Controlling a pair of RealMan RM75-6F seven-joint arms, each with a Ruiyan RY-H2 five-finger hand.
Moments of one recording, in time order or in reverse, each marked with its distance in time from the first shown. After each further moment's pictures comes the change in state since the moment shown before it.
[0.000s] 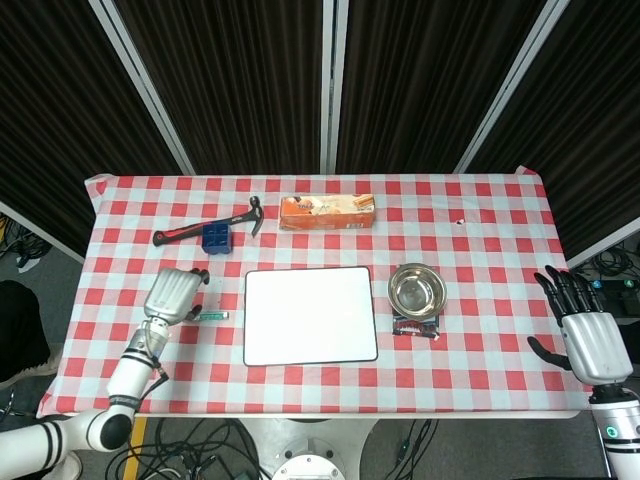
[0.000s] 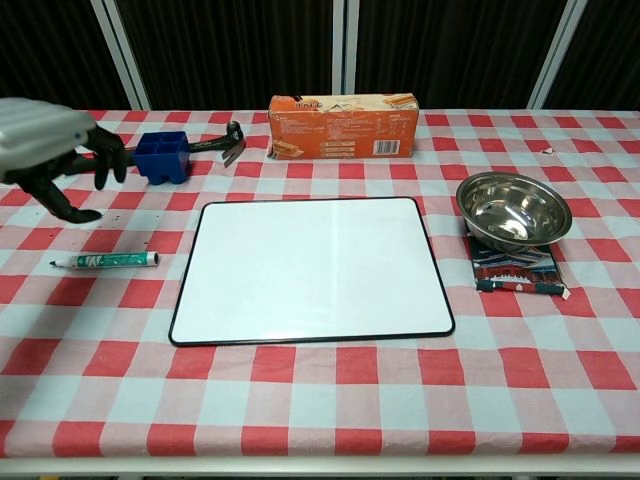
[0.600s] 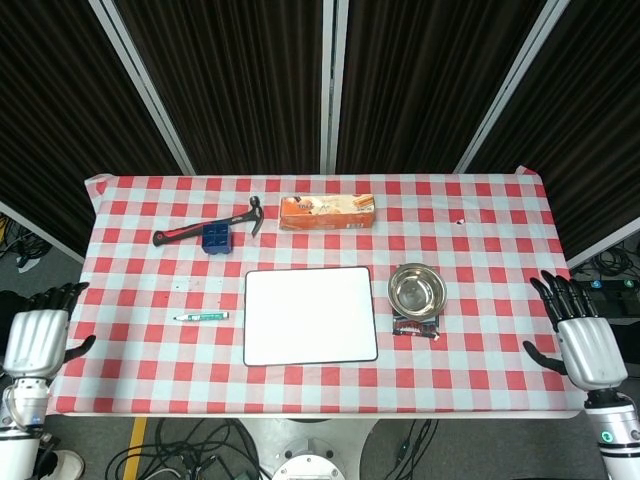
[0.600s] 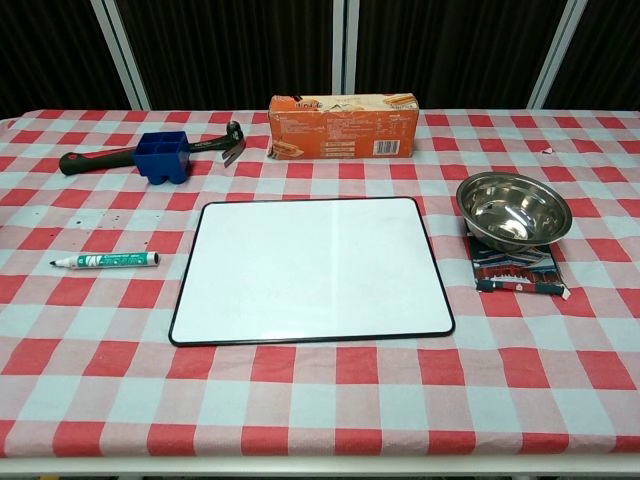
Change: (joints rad) left arm 0.387 0.320 0.098 -0.105 0.338 0.388 -0.371; right arm -0.007 -0.026 -0.005 0.011 -0.026 0.018 0.002
